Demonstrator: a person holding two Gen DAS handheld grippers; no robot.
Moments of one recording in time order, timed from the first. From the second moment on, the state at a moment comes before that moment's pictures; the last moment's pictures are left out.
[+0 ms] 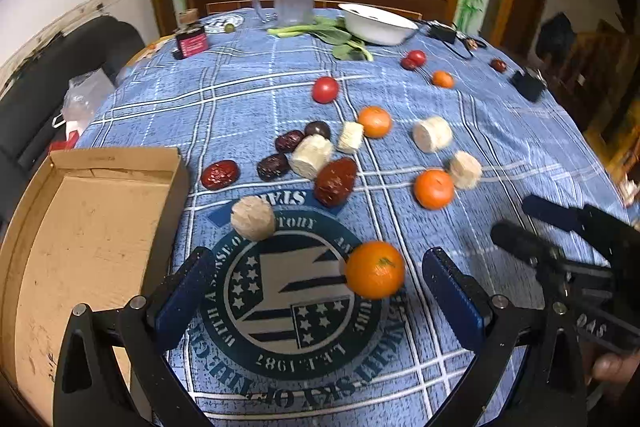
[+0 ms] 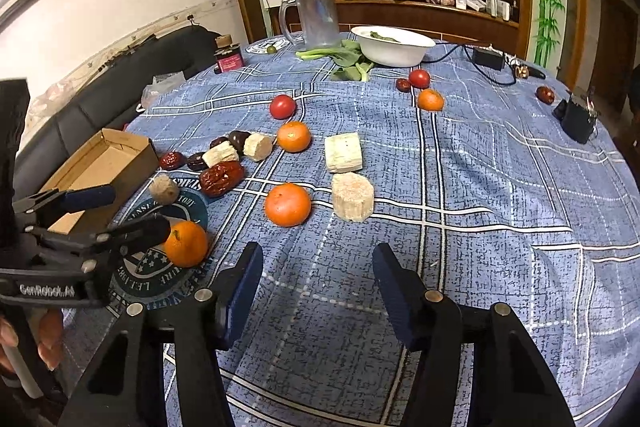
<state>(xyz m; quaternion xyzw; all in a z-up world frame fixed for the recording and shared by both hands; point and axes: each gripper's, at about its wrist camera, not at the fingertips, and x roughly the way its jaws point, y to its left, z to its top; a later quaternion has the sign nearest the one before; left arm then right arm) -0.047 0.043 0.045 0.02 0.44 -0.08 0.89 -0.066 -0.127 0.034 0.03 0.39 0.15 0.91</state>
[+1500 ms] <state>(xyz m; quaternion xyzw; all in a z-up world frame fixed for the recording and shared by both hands) -0.049 0.051 0.051 0.03 0.45 -0.06 0.89 -0.021 -0.085 0.036 0.00 0.43 0.21 0.88</state>
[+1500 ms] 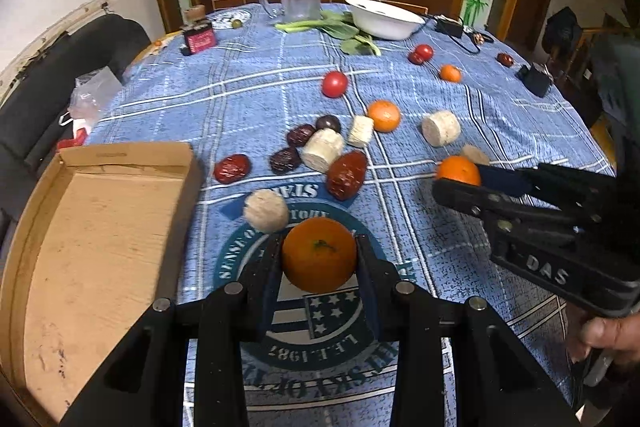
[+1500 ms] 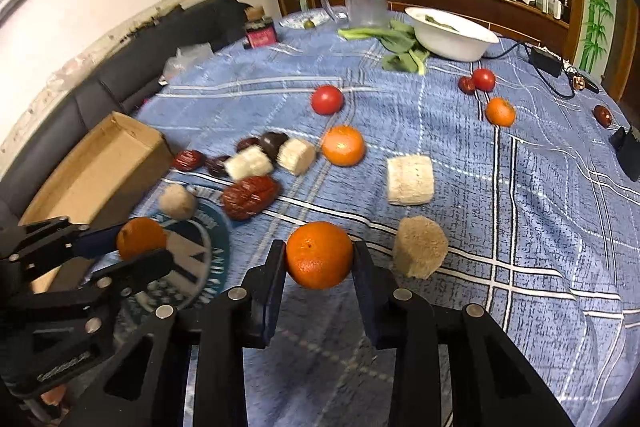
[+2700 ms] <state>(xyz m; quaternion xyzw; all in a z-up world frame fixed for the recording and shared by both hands) -0.027 0.201 0.096 -0.02 0.45 0.03 0.89 -0.037 0.052 0.079 -0.02 0.39 0.33 0.86</state>
